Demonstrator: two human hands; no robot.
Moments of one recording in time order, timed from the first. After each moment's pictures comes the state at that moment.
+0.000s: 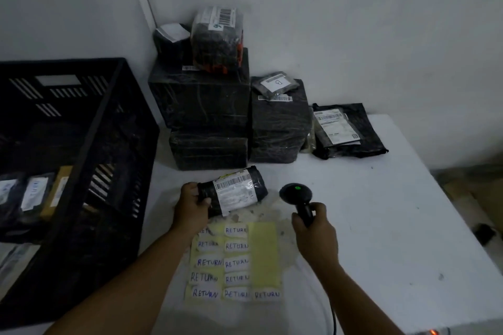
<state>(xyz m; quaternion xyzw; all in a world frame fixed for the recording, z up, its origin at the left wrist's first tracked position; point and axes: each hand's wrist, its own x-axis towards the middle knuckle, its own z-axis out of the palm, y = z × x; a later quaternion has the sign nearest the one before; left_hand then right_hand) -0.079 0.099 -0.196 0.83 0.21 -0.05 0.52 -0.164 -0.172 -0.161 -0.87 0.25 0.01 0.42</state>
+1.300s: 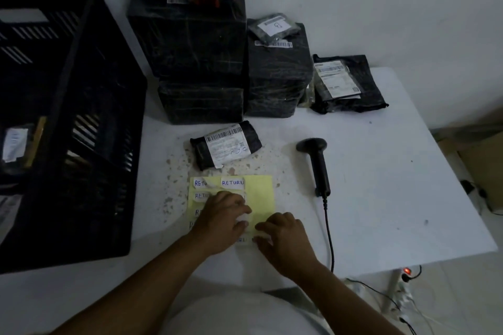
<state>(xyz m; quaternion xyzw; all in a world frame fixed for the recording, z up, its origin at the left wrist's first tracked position) -0.198 0.061 -0.204 0.93 -0.24 -0.11 0.25 -0.262 -0.138 -0.202 -0.97 -0.10 0.08 0.20</state>
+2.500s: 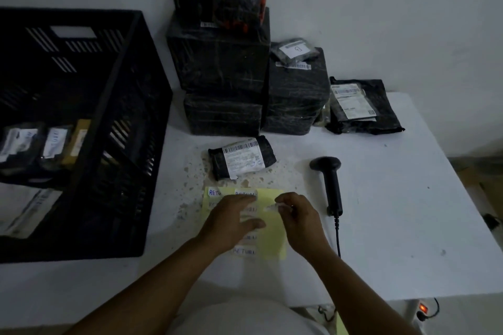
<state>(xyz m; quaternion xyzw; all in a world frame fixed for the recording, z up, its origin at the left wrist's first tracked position) -0.187 0.062 -0.179 0.90 -0.07 -0.16 0.41 -0.206 -0.140 -0.168 -0.88 0.01 0.01 0.47</state>
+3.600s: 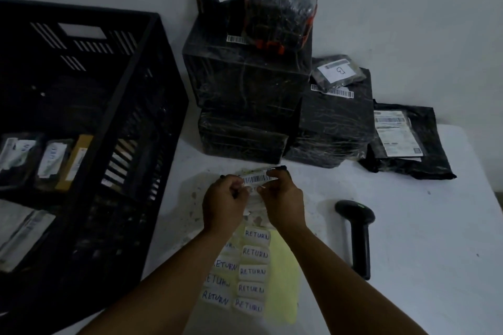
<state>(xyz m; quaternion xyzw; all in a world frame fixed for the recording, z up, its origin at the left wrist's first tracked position) -0.070 0.073 -0.200 0.87 0.17 0.03 0.46 -0.049 -0.069 -0.181 -0.89 0.04 0.05 0.45</state>
